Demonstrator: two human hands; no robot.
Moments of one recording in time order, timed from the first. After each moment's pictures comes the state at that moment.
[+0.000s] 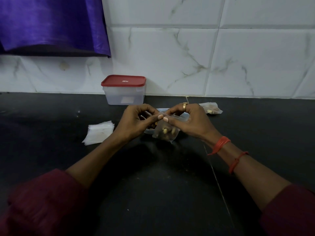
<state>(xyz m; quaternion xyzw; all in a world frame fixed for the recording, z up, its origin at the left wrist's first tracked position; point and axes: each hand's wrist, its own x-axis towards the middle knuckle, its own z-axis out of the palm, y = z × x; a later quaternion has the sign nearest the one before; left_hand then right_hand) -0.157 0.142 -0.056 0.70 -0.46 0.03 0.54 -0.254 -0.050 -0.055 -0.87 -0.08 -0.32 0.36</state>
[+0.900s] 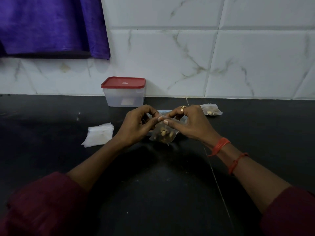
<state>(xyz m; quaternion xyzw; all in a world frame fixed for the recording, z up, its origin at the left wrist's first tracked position) -0.158 0.140 -0.062 0.72 -0.48 0.09 0.49 -0.244 -0.056 -0.061 -0.90 -0.08 -0.33 0.28</state>
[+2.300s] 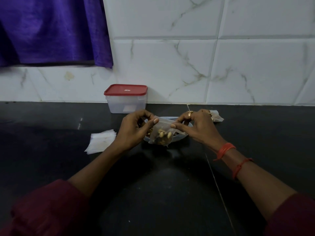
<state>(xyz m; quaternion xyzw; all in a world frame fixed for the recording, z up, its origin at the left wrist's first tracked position) -0.146 0.146 -0.061 0.72 -0.45 0.11 0.52 -0.246 -0.070 -0.058 -0.89 -0.05 -0.36 0.27</state>
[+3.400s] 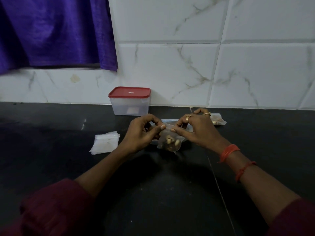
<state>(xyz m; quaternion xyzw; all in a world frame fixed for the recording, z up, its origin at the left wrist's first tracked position) -0.163 0.141 -0.058 0.72 -0.45 0.08 0.52 -0.244 -0.069 -0.056 -0.91 -0.10 -0.37 0.16</state>
